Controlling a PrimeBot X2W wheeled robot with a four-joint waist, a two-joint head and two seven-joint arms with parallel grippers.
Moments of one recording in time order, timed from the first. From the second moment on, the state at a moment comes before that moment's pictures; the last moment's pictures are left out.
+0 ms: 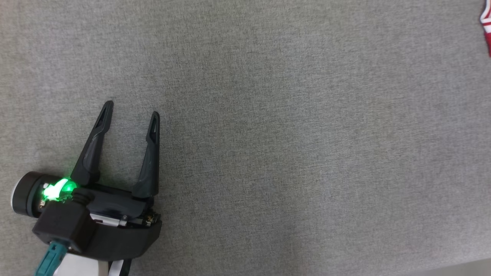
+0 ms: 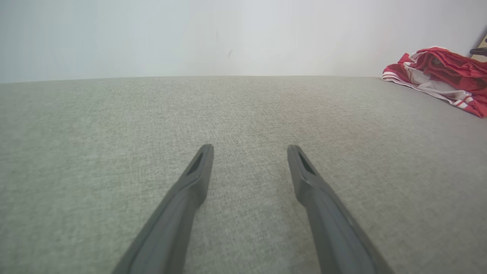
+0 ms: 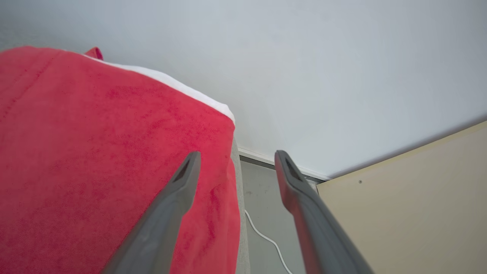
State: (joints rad) left arm -0.25 0.10 -0.08 -0.18 -0.04 -0.12 -0.27; right arm -1.31 -0.90 0.57 0.89 0.44 0.13 -0.06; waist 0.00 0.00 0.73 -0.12
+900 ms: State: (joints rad) left arm -0.05 0.07 0.03 -0.06 -0.09 -0.08 -0.26; right arm -0.78 -0.47 0.33 0.52 0.40 0.13 -0.26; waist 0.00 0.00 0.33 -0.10
